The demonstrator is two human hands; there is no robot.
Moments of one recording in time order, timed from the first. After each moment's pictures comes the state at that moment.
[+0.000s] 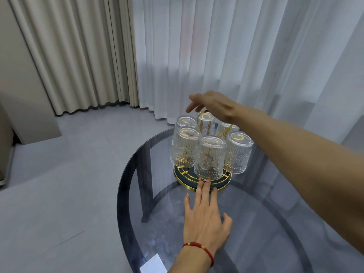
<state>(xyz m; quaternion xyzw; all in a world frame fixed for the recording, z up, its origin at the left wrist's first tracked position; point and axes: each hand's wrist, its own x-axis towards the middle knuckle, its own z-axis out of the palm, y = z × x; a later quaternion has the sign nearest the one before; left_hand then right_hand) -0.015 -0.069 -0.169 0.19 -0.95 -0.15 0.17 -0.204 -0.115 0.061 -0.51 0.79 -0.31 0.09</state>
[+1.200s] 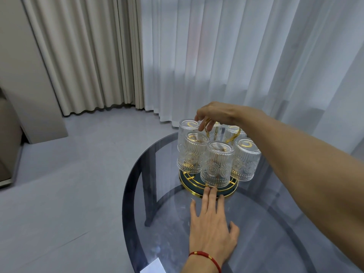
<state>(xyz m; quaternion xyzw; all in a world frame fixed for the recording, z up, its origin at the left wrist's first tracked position) -0.021 -0.070 -0.176 0.19 -0.95 -0.16 0.17 -0.207 -0.136 0.064 -0.45 0.84 -0.21 0.19</state>
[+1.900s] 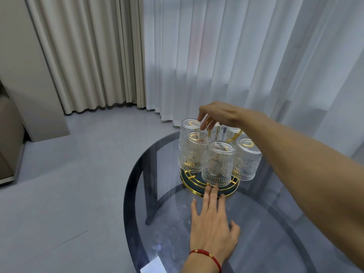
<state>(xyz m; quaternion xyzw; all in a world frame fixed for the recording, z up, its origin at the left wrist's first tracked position) -0.022 -0.072 -0.177 0.19 -0.95 -0.17 0.17 -0.202 -0.131 0.060 -0.45 0.84 -0.25 0.17</state>
